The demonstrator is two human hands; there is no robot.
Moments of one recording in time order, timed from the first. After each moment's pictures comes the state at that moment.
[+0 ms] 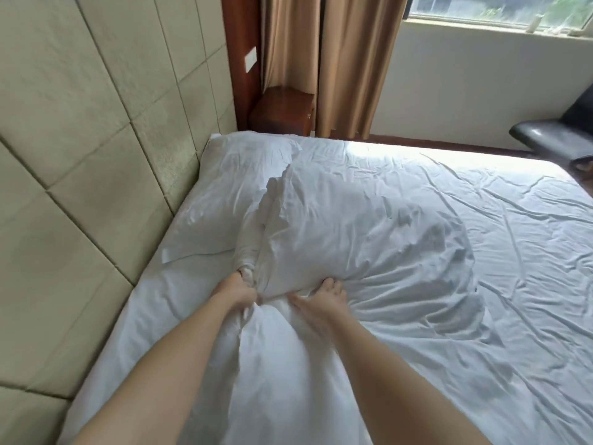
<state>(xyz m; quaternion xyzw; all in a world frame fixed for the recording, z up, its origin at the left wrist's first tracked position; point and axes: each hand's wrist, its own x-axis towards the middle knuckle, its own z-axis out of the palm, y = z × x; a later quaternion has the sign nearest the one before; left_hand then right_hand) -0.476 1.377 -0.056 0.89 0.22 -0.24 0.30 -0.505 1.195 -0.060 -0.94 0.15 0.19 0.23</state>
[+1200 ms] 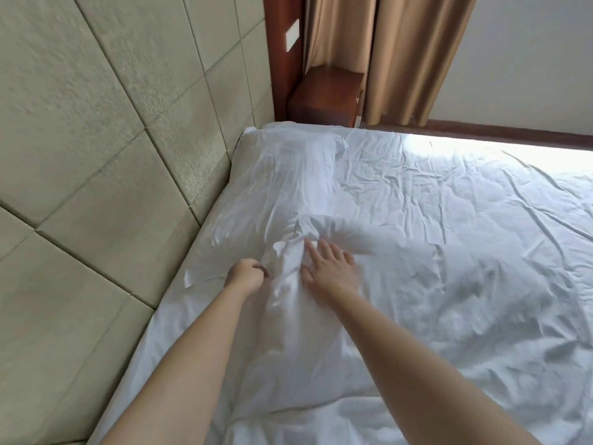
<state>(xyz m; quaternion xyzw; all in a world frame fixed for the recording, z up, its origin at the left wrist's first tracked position) -0.302 1.437 -0.089 0.85 0.28 -0.13 0.42 -0.288 1.258 -0.075 -0.98 -0.13 0.12 0.12</state>
